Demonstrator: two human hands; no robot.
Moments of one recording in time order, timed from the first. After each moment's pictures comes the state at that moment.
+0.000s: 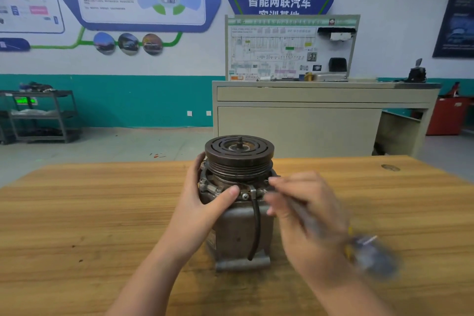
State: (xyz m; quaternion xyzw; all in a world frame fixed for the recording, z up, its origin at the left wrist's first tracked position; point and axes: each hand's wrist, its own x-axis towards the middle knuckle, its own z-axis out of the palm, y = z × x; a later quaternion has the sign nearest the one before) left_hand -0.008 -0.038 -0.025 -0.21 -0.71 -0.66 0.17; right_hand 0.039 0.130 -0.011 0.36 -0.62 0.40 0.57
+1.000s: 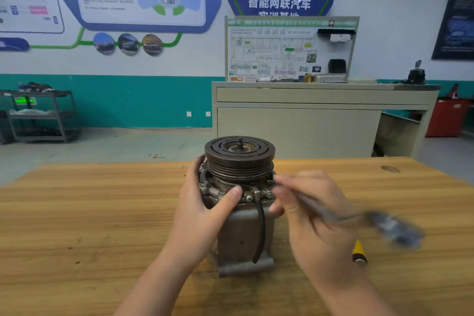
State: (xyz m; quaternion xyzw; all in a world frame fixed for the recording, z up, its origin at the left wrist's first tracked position) left_hand 0.003 -0.029 -0.022 -0.20 -0.72 -0.63 0.22; right_hand 0.039 0.133 -0.010 0.35 -0.61 0.44 0.55
